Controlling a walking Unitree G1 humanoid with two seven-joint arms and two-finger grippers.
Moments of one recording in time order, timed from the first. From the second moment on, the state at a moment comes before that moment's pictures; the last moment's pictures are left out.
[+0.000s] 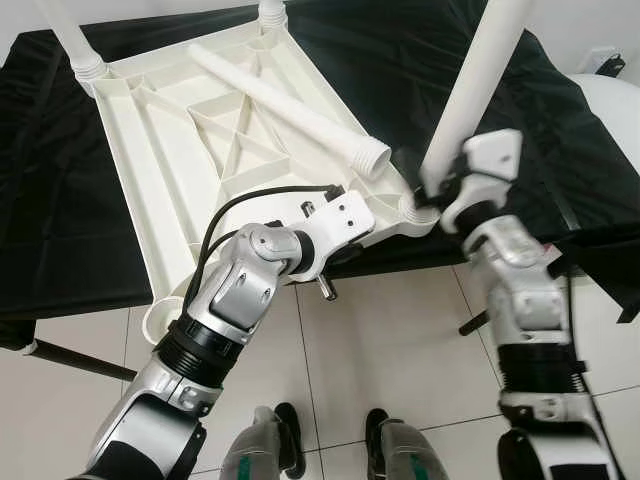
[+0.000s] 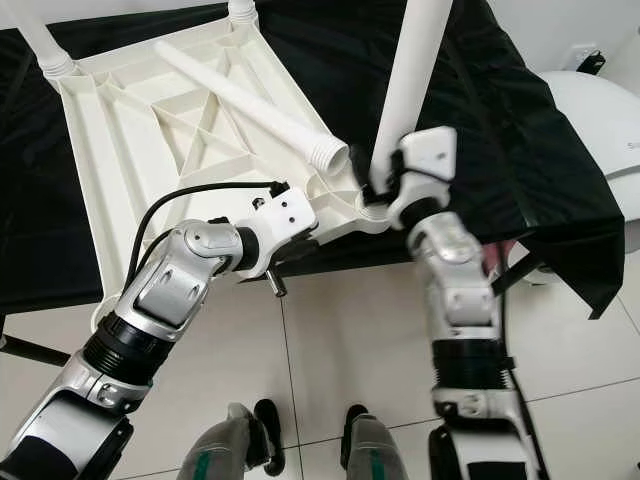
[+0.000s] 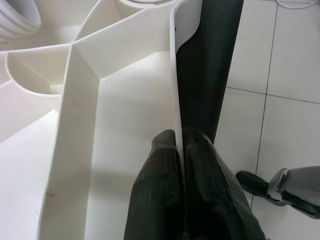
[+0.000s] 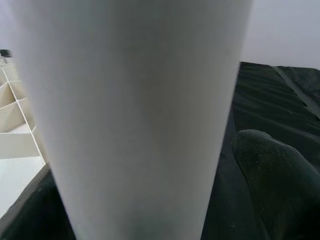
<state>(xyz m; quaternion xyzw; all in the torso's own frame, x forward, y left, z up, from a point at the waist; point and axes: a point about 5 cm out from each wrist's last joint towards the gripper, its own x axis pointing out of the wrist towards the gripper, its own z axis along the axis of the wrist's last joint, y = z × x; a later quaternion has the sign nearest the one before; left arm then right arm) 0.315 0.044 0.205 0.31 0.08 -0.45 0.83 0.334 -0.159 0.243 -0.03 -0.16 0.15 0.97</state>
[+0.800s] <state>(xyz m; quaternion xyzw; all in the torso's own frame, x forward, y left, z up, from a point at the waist) 0.315 0.043 0.205 0.30 0.08 -0.46 0.83 0.329 -0.158 0.230 -0.01 -0.13 0.21 0.97</state>
